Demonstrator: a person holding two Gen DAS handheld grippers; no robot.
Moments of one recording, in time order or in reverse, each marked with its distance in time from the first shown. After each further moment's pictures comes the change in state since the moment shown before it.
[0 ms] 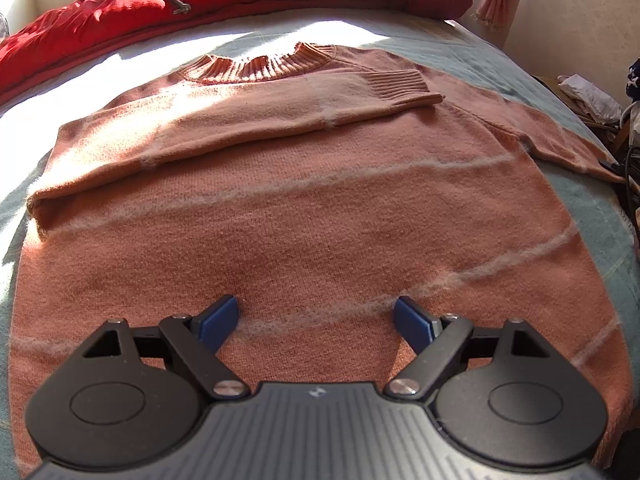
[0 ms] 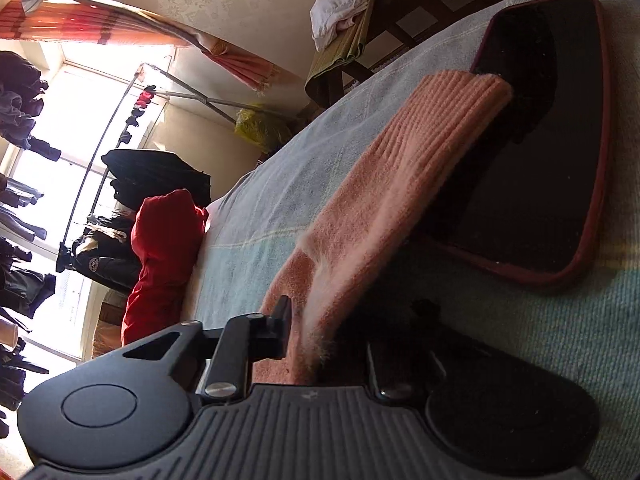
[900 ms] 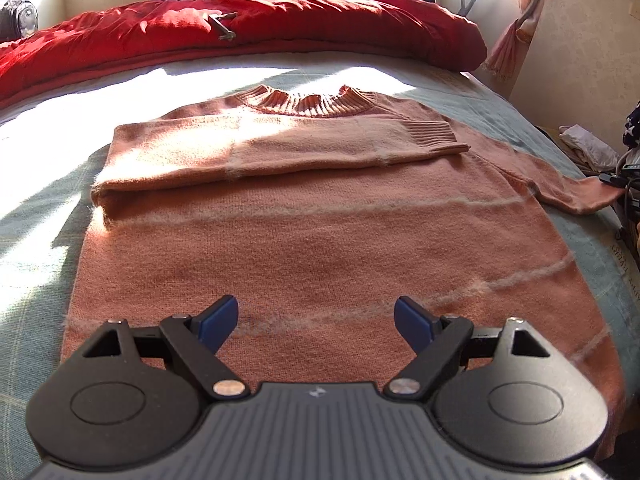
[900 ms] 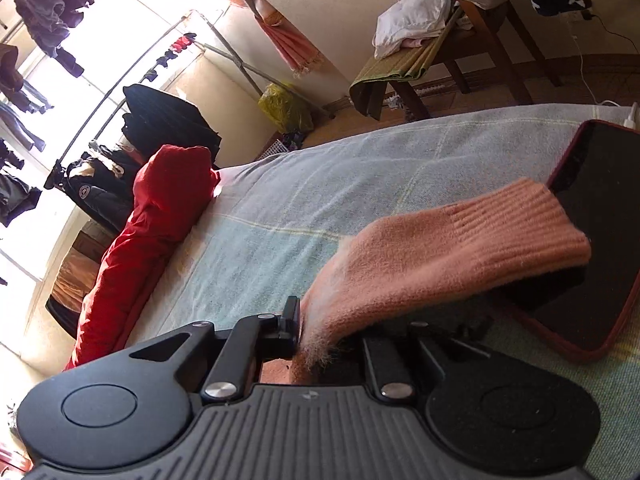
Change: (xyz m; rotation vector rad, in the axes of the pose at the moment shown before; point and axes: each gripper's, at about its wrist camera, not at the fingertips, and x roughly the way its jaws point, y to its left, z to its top) left arm -0.040 0.056 -0.022 -0.084 -0.131 -0.021; right arm -0.006 0.078 -0.002 -0.361 0.044 -0.040
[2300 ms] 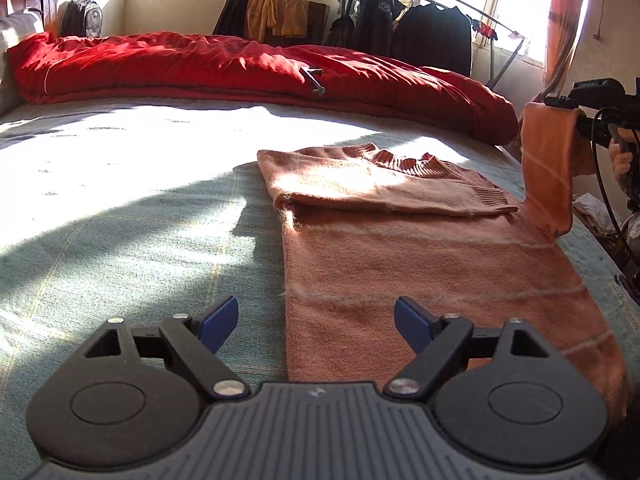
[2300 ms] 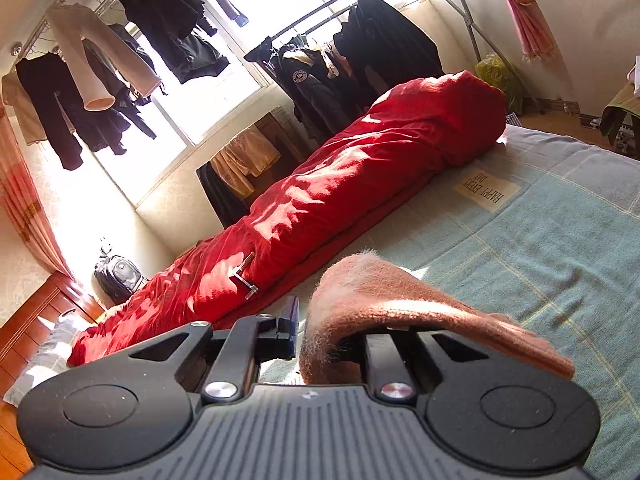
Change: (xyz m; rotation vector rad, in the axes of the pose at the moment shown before) left arm -0.096 0.143 -0.049 -0.116 -0.180 0.014; right arm -0.049 0.302 -0.112 -0.411 0.187 0.375
